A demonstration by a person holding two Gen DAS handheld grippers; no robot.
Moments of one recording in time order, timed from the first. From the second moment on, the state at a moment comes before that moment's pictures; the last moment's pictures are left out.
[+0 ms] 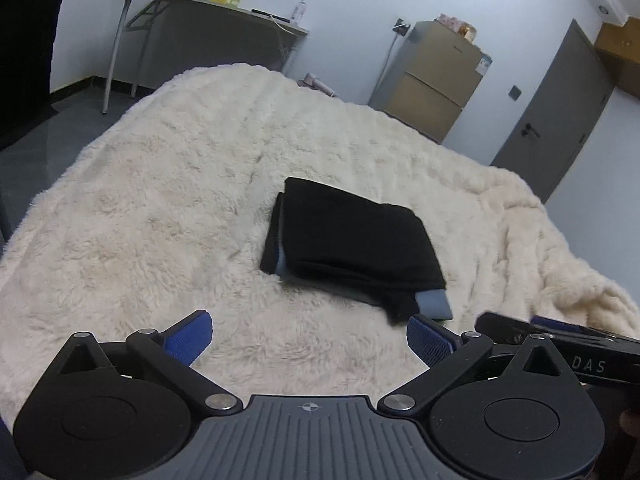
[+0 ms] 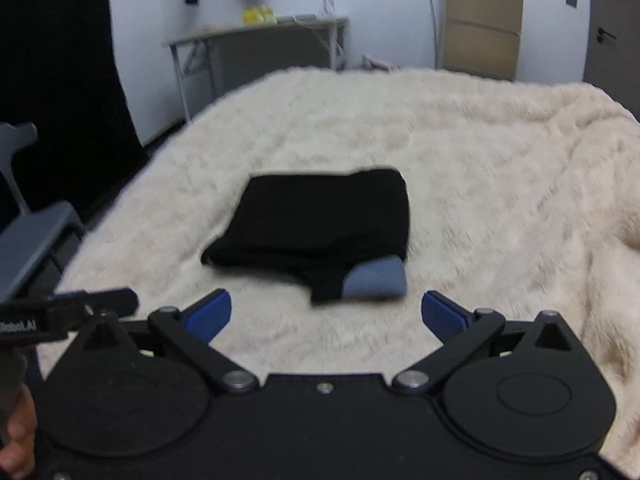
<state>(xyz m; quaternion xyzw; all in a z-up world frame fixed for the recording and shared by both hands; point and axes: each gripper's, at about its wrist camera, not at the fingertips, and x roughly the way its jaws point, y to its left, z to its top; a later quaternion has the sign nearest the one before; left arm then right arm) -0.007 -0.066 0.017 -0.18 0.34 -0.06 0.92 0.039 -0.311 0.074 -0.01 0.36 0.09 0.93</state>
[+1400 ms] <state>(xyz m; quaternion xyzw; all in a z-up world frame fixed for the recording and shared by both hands) -0.005 -0.105 0.008 -0.08 0.39 -0.06 0.91 0.014 -0.314 0.062 -0.05 0.36 0.06 0.93</state>
